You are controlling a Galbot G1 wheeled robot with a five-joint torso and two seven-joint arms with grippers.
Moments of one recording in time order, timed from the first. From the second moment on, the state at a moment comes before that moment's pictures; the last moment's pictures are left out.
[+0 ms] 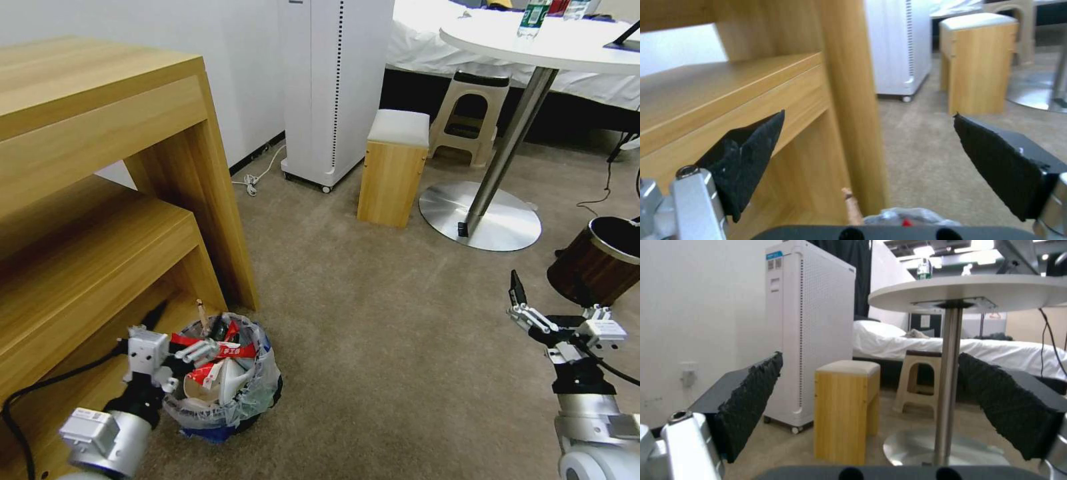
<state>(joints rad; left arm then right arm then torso) 1.84 -1.18 -0.73 -2.38 -0.26 0.04 -0.08 -1.66 1.32 0.90 2.11 0.43 0.35 -0.18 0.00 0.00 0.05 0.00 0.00</state>
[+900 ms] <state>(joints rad) 1.81 -1.15 -0.73 -2.35 -0.32 0.02 0.01 -1.66 1.35 0.92 2.11 0.46 0.37 -0.21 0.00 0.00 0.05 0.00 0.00</state>
